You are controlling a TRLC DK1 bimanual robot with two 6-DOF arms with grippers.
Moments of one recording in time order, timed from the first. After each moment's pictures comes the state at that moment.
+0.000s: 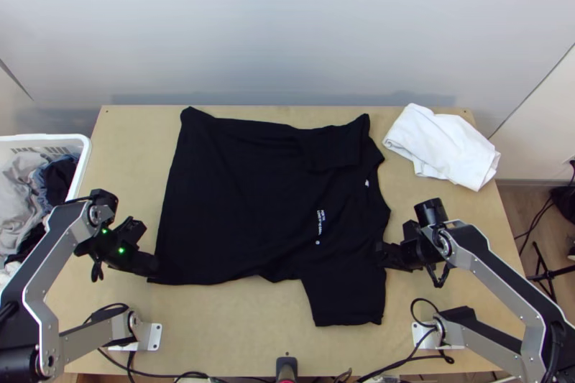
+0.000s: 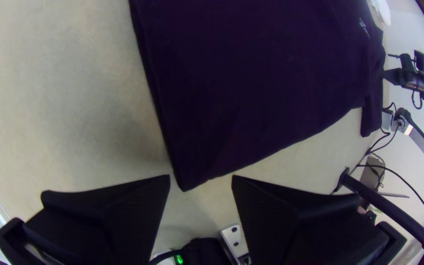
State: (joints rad) left arm 0.22 1.27 0.76 -1.23 0.22 0.48; right arm 0.21 1.18 0.54 -0.76 -0.45 0.41
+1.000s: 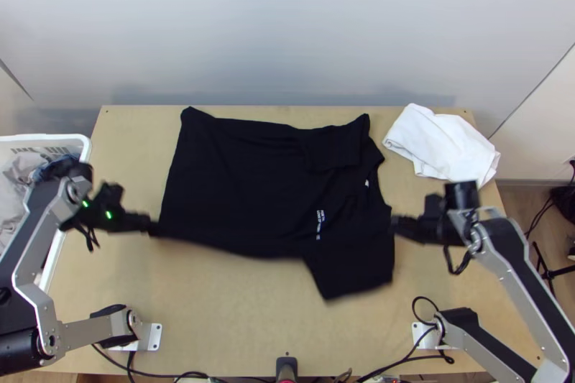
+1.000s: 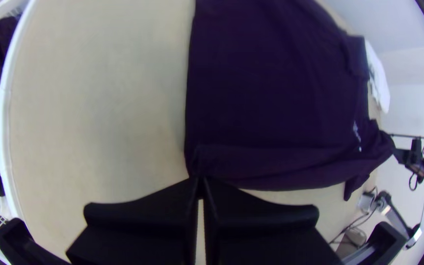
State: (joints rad) left arm 0.31 1.34 0.98 -1.08 0.31 0.26; right arm 0.15 1.01 0.77 -0.85 -0.43 0.45
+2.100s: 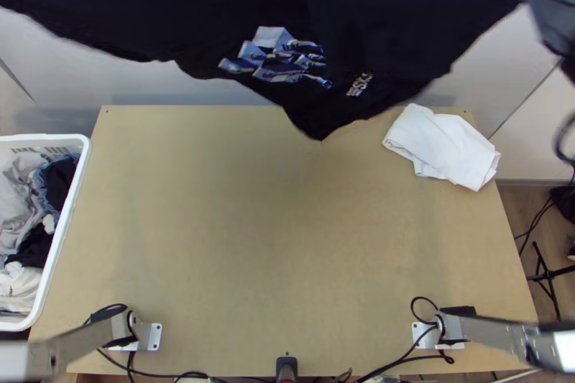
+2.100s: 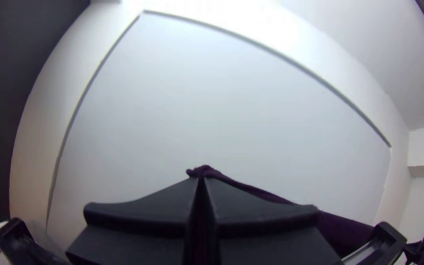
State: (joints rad) left arm 0.27 1.26 2.08 -0.44 0.08 -0.47; right arm 0.08 1.37 2.26 -0.71 -0.29 0.59
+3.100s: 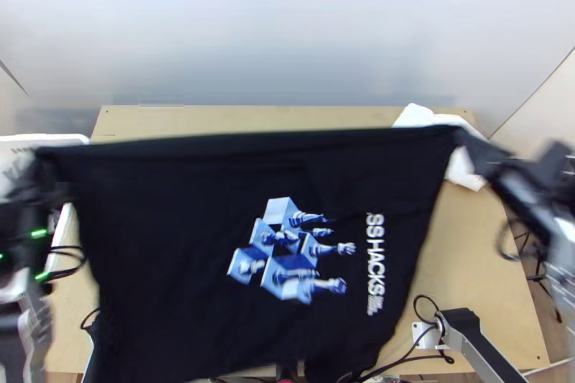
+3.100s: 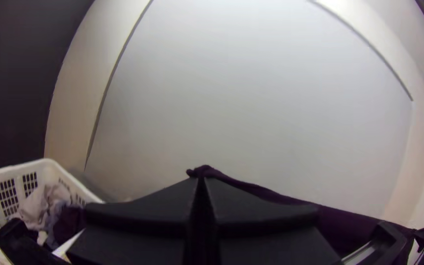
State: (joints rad) left arm 0.24 0.52 0.91 -0.27 -0.01 -0.41; right arm 0.12 0.83 1.26 -0.55 -0.29 0.60
